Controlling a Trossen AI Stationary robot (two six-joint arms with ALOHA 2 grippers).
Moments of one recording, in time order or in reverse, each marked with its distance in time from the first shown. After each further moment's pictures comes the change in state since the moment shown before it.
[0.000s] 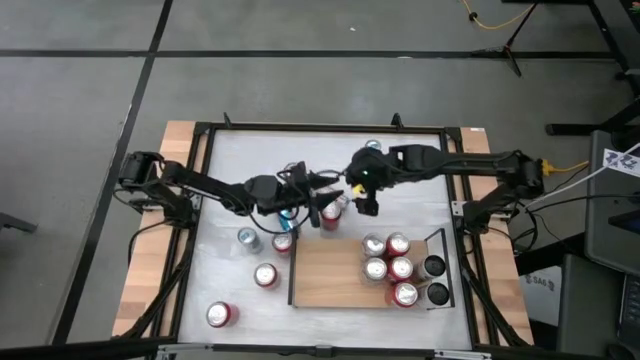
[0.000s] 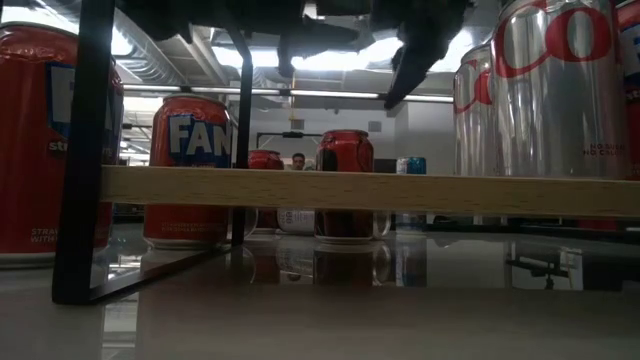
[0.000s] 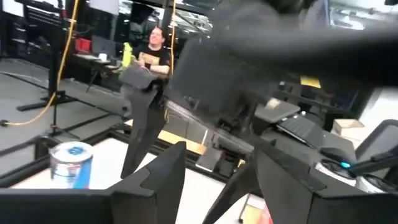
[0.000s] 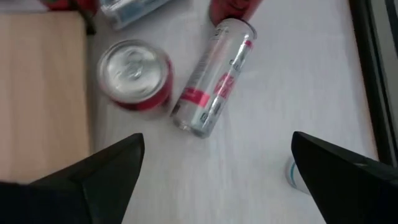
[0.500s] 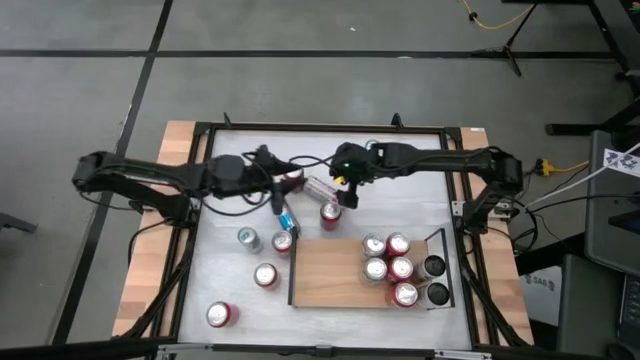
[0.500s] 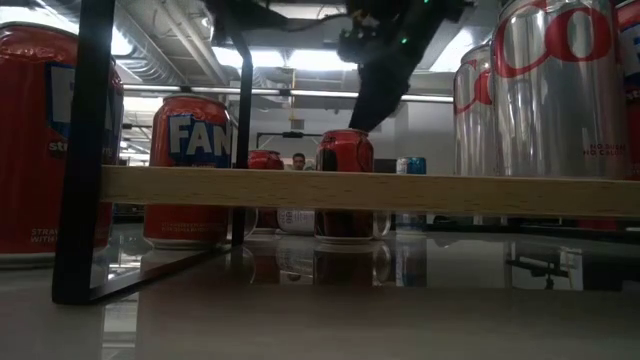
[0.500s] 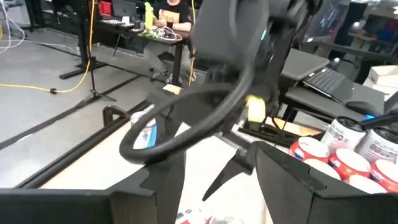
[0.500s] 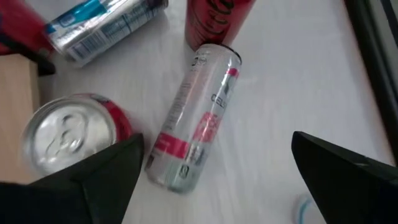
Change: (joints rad) left arm 0.035 -0.463 0.001 -0.728 0.001 0.003; right arm -0.081 0.148 0.000 0.198 -0.019 0.010
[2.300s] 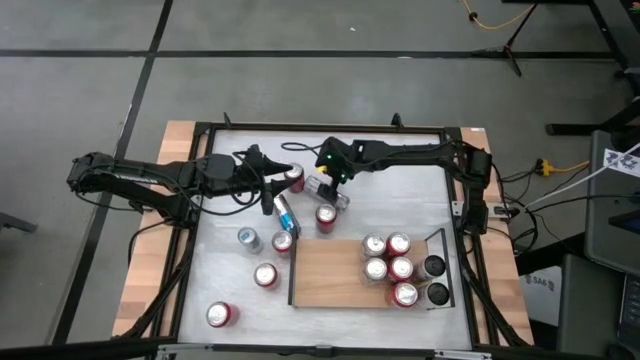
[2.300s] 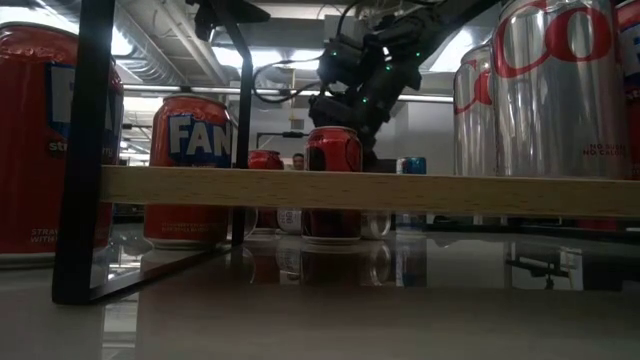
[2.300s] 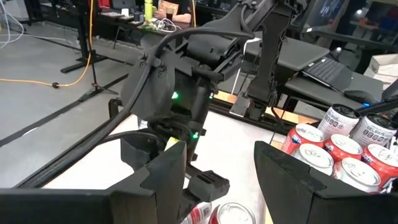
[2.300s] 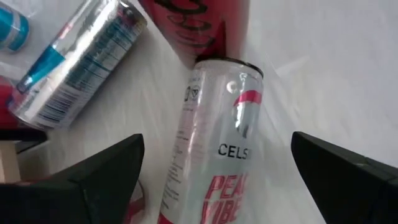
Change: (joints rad) left arm -0.011 -0.092 0.000 -0.133 -0.001 -0.003; right arm -0.103 0.239 0.012 0.227 -0.233 0.201
